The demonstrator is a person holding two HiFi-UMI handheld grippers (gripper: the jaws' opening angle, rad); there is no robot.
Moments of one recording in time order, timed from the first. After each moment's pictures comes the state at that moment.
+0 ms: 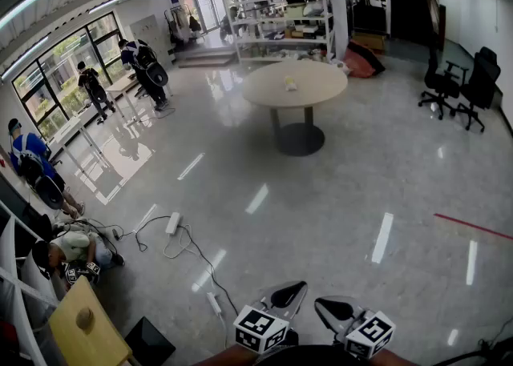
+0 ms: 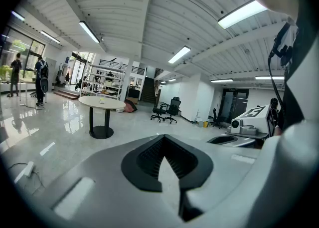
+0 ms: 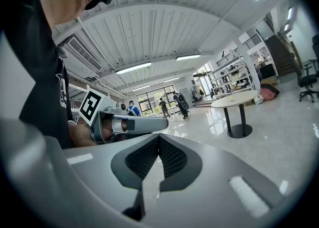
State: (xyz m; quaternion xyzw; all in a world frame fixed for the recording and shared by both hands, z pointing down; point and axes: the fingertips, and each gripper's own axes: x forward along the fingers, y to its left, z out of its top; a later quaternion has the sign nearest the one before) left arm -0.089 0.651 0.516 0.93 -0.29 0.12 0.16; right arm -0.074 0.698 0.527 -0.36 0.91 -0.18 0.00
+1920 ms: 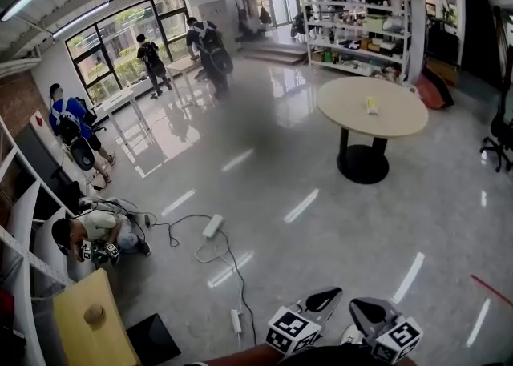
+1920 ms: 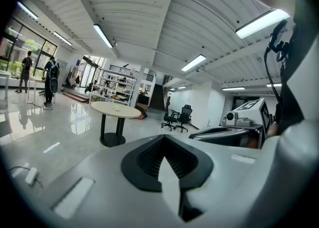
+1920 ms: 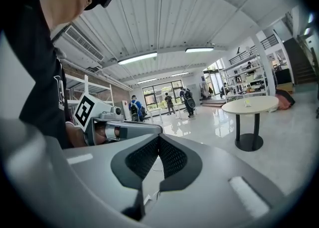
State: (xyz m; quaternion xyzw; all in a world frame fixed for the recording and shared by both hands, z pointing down) left arm -0.162 0.434 0.505 0.93 -0.34 0.06 0.16; right arm -0.142 0.463 0.492 -0.32 0.93 -0.15 -0.03
